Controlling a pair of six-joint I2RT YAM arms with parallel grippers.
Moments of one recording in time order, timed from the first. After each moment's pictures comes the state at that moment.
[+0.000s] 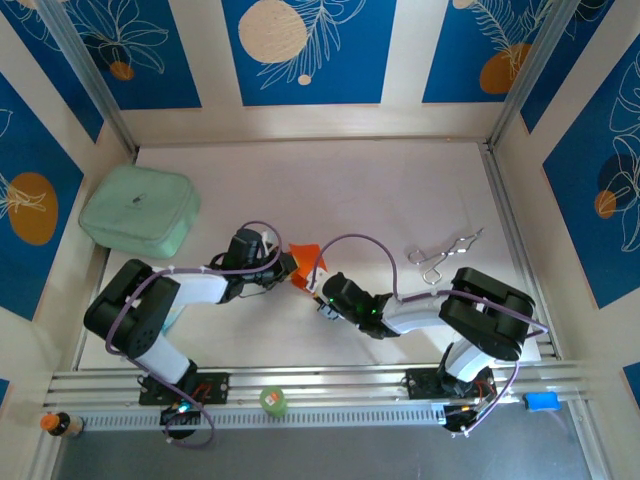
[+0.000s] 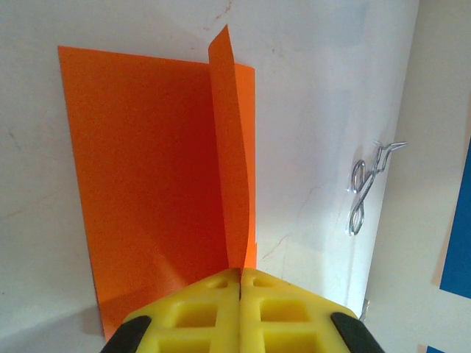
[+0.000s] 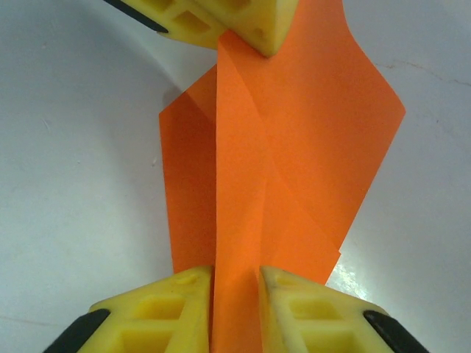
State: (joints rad) left arm -0.53 1.58 0.56 0.36 0.45 -1.11; right arm 1.04 1.58 0.51 0.33 0.31 -0.09
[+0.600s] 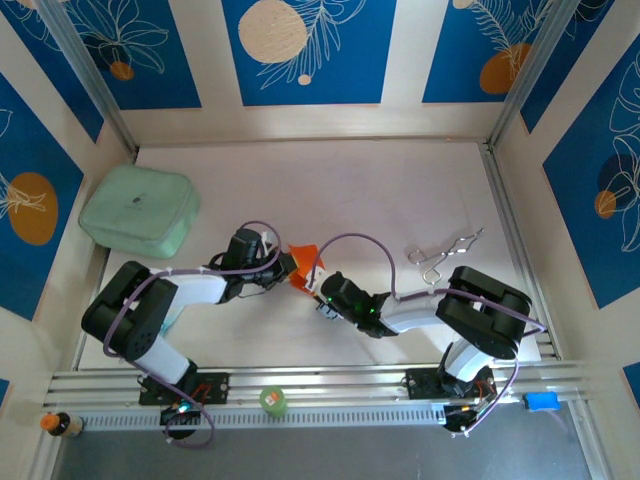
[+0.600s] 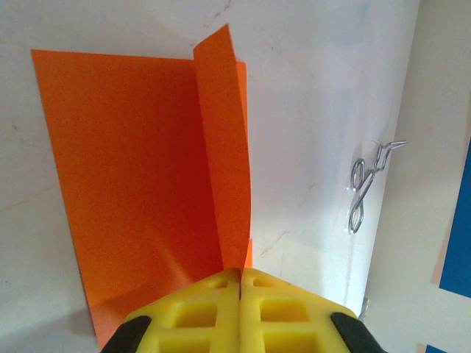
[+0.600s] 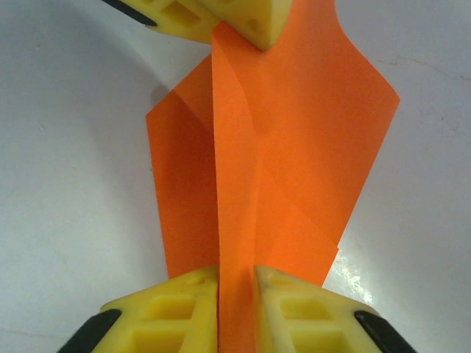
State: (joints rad) left arm -0.53 1.56 0.56 0.34 0.45 -1.11; right arm 1.04 1.59 0.52 0.33 0.31 -0.07
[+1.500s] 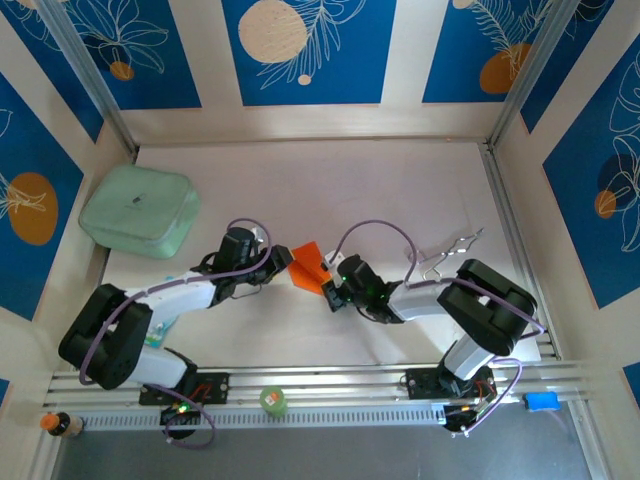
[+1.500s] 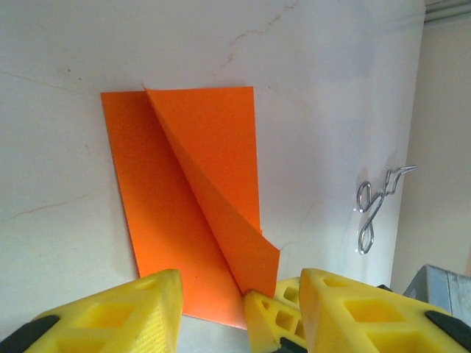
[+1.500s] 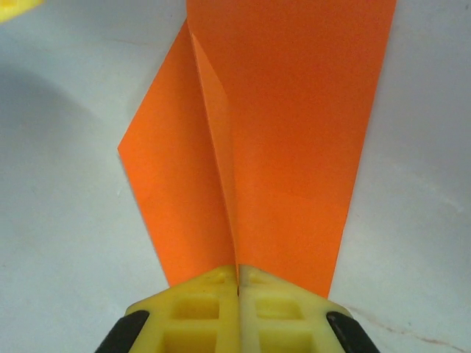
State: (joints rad) left arm -0.53 1.39 0.56 0.16 0.32 -1.07; right arm 0.83 1.59 0.50 0.37 -0.03 0.25
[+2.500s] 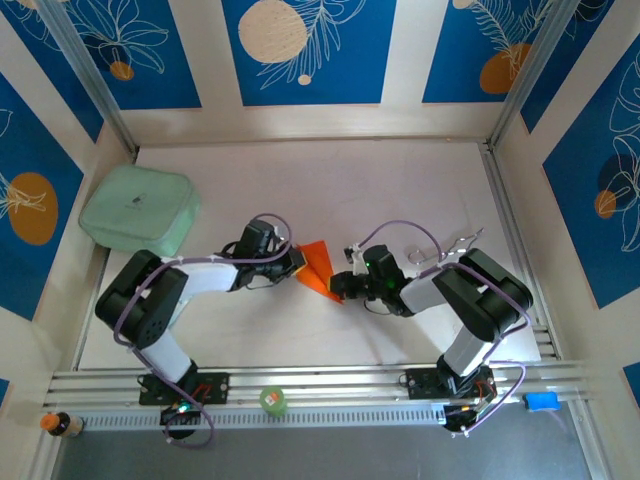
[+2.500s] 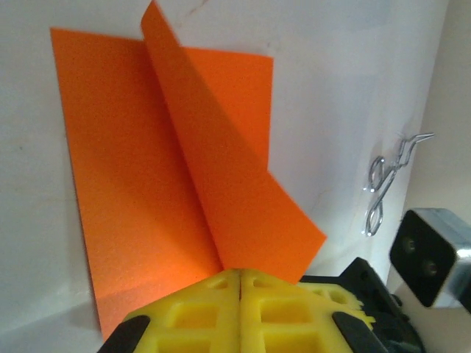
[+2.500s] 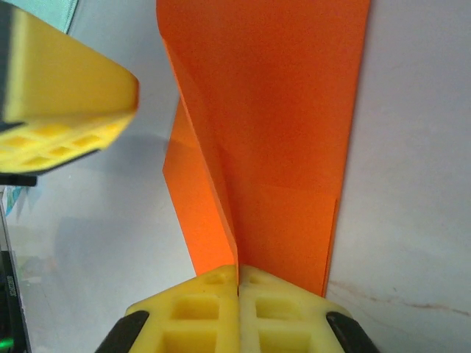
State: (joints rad) left arm -0.57 1.66 0.70 0.21 0.43 -1.07; right arm 0.62 1.66 0.42 0.59 -0.43 0.66
